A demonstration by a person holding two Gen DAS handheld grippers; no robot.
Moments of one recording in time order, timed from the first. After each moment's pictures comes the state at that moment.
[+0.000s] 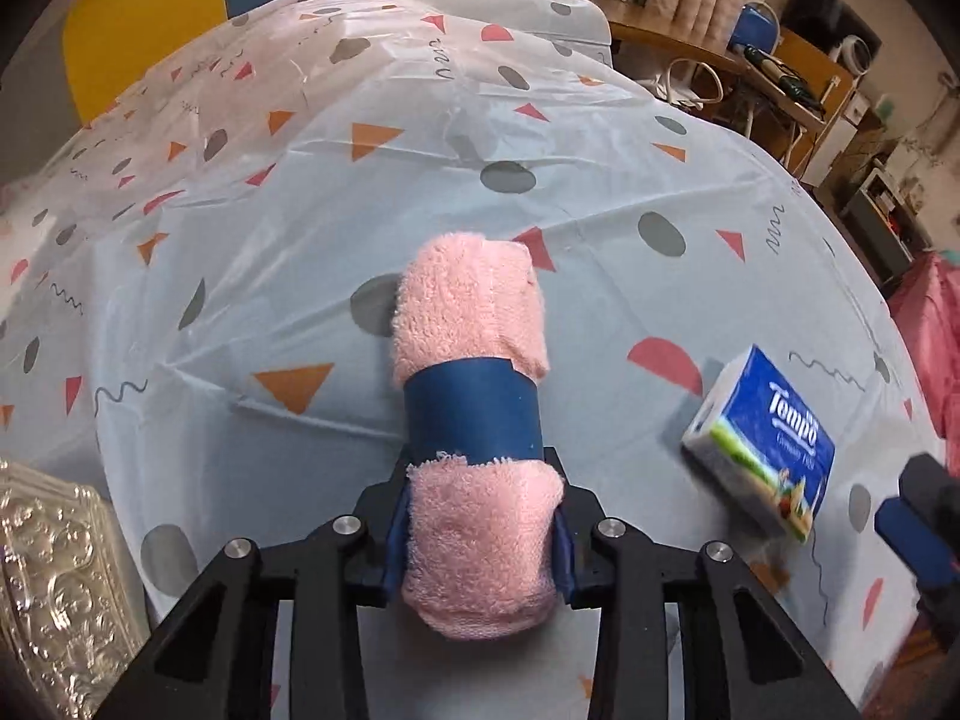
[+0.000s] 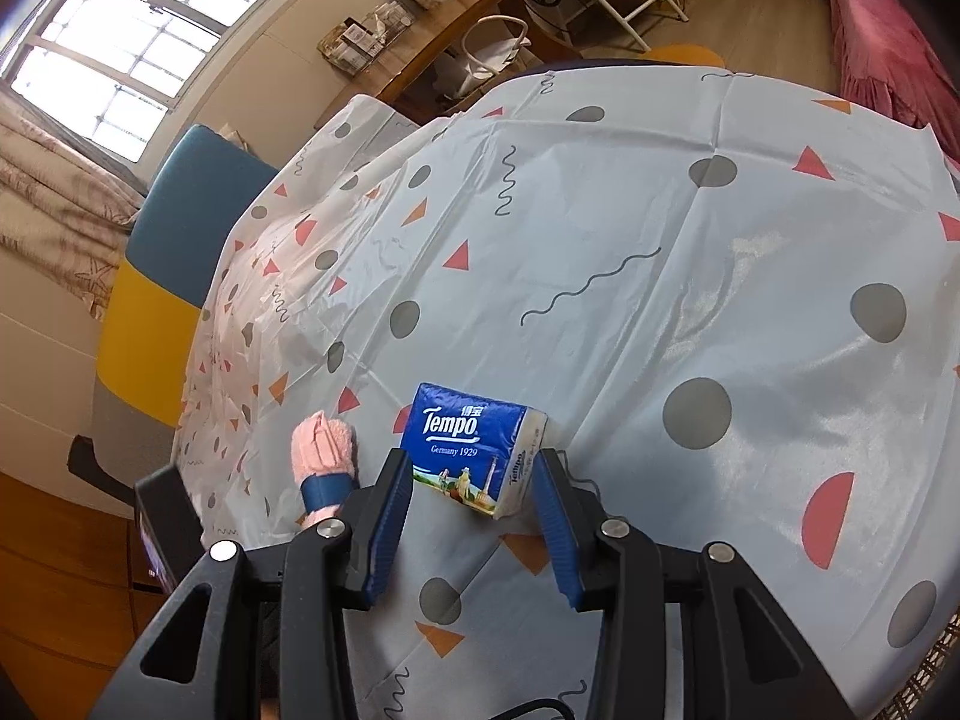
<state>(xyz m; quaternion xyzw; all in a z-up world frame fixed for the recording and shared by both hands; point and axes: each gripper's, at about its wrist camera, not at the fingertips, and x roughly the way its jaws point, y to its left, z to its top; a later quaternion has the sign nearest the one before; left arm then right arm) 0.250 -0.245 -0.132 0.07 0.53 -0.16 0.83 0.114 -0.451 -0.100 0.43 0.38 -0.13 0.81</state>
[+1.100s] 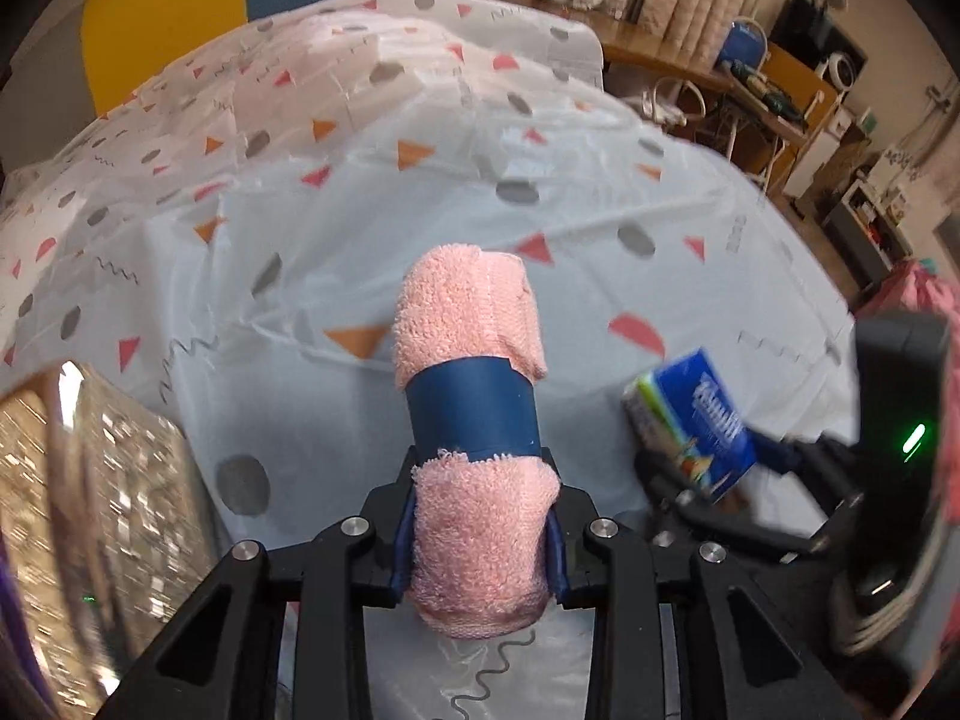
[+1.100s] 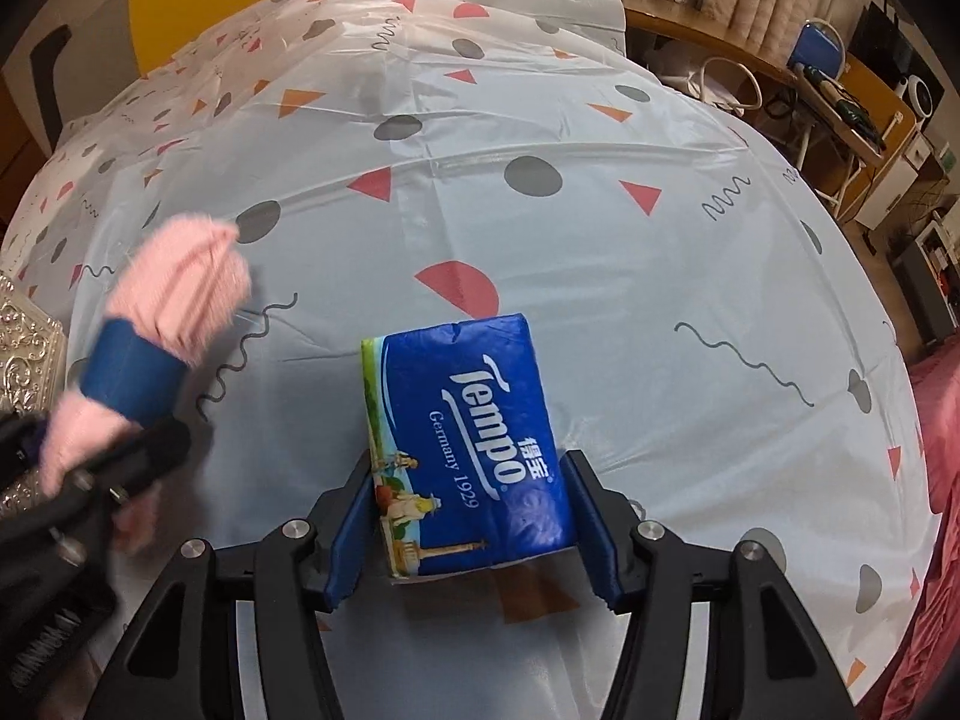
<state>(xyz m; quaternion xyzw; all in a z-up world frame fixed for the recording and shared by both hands) 0.226 -0.207 -0.082 0.04 0.52 -0.18 0.83 0.196 -0.362 -0.148 0.02 0.54 -0.06 0.84</state>
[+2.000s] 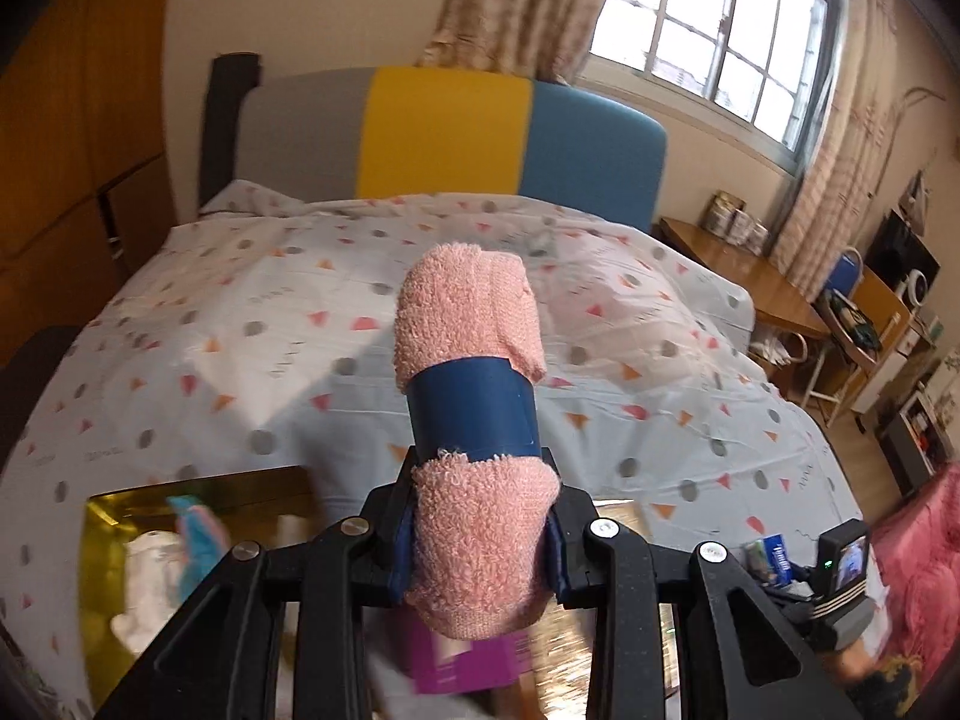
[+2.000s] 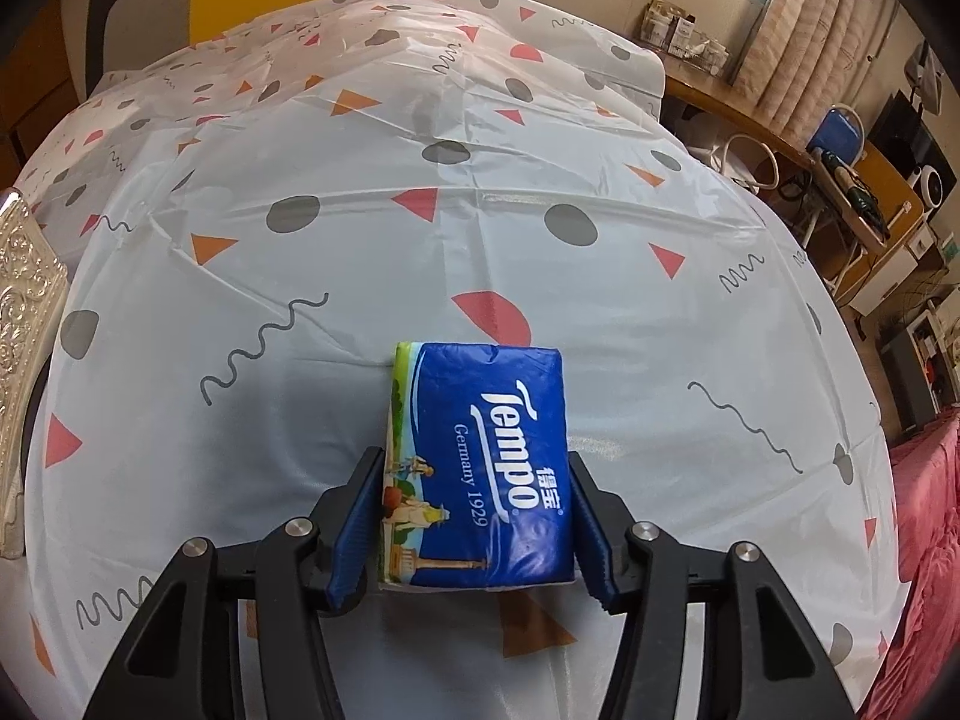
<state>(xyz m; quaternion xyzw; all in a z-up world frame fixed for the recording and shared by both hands) 0.175 0.088 0.067 -0.07 0.36 -0.02 0.93 0.190 -0.335 -0.145 -0.06 0.51 -0.04 0.86</state>
